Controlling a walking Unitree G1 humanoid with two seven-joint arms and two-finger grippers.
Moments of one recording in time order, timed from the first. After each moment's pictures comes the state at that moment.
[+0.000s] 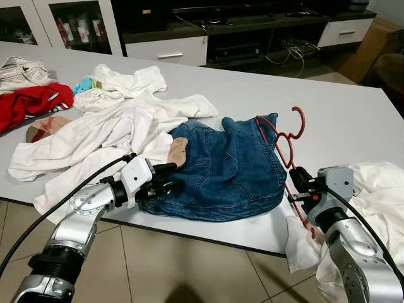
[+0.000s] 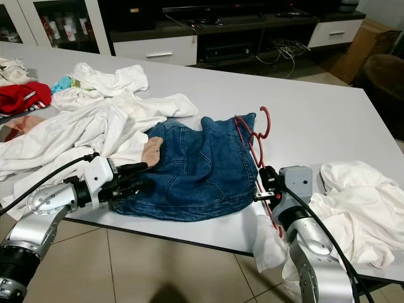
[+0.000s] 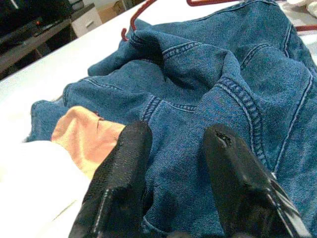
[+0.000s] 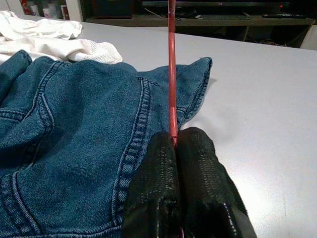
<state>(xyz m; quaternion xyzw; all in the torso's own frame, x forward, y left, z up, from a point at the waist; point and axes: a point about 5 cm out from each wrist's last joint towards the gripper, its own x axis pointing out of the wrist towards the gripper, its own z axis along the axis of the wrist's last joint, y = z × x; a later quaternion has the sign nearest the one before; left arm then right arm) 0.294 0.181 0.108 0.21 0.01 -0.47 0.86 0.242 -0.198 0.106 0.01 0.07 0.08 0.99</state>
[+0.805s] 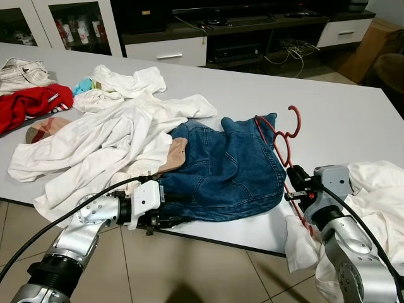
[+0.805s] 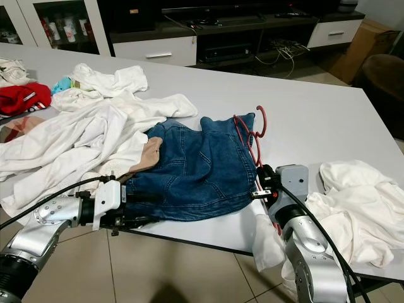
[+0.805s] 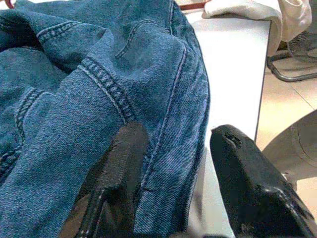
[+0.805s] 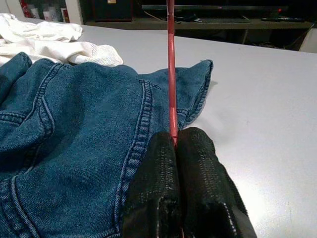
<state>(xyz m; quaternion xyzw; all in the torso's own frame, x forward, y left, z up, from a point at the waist) 0.268 0.167 0.091 0.21 0.07 -0.60 0.77 0.247 -0.193 0.105 0.01 0.06 0.09 0.99</state>
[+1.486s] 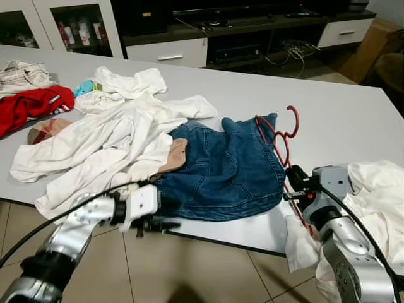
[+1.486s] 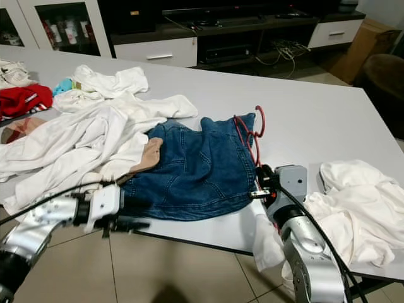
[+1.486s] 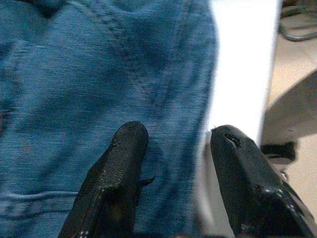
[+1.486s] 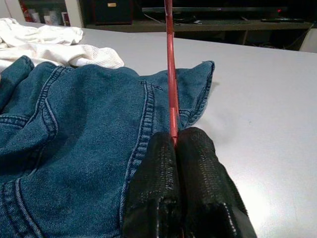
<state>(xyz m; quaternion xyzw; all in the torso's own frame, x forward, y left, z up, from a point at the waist) 0.274 0.182 0.084 0.26 0.12 -0.59 0.76 0.247 -0.190 0.104 0.01 0.06 0.08 0.99</state>
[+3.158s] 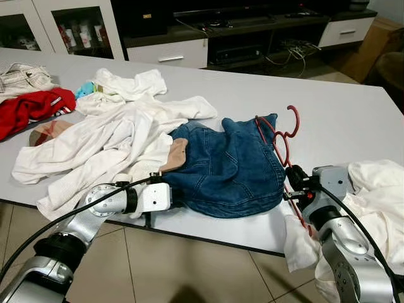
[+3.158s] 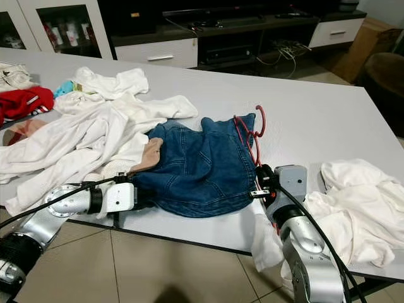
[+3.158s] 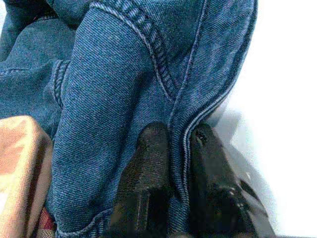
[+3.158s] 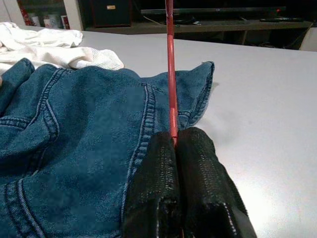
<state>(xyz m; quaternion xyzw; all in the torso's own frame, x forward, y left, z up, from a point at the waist) 0.294 0.168 0.083 0.38 0.06 -0.55 0.74 0.247 -0.190 0.104 0.01 0.06 0.08 1.00</state>
